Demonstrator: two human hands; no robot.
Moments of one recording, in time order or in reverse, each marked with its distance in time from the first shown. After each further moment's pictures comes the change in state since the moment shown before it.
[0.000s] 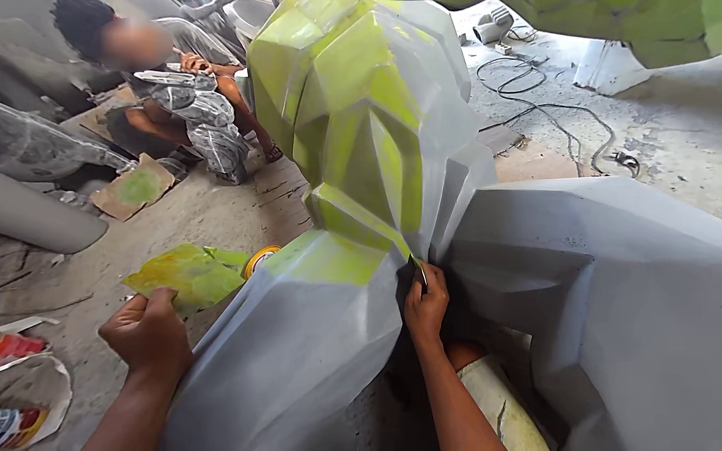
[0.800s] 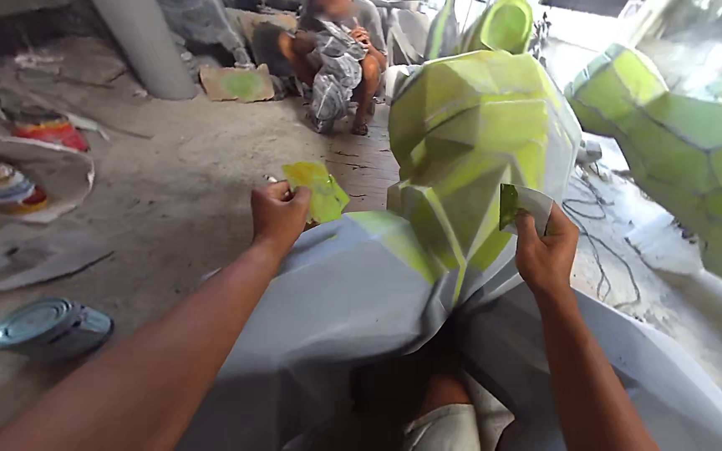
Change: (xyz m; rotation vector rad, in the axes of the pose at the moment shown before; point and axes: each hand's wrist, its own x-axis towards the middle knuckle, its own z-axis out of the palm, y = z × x) left_hand -0.003 0.012 0.003 -0.032 0.040 -0.081; right_hand 0.187 -0.184 -0.043 0.194 -0.539 -0.751
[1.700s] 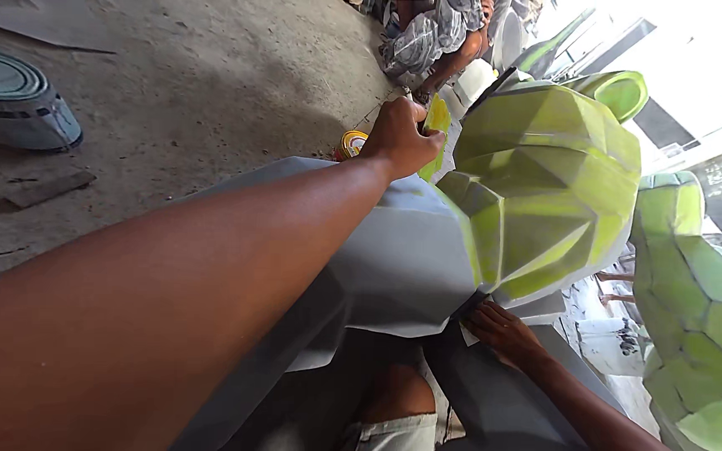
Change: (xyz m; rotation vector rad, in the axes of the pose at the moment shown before) left_hand 0.009 -0.010 -0.003 -0.072 -0.053 0.088; right_hand -0.095 0.106 0.007 -0.615 -1.320 -1.063
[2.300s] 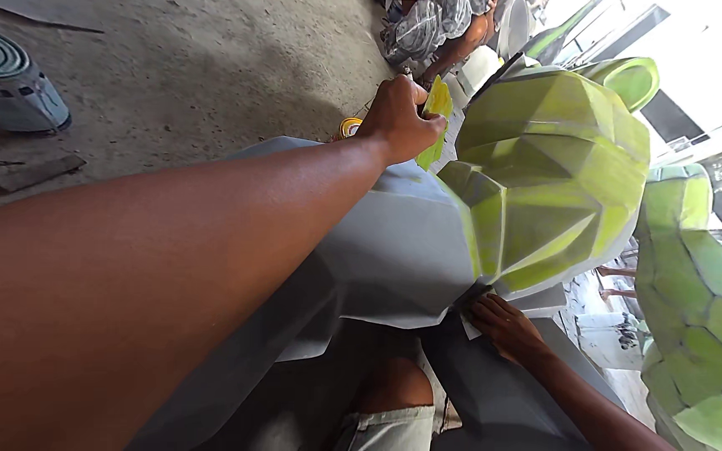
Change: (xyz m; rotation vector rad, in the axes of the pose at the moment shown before) left_hand -0.001 0.002 -0.001 0.045 -0.034 -0.010; right_hand -0.007 -0.002 0.000 -0.038 -0.016 0.037
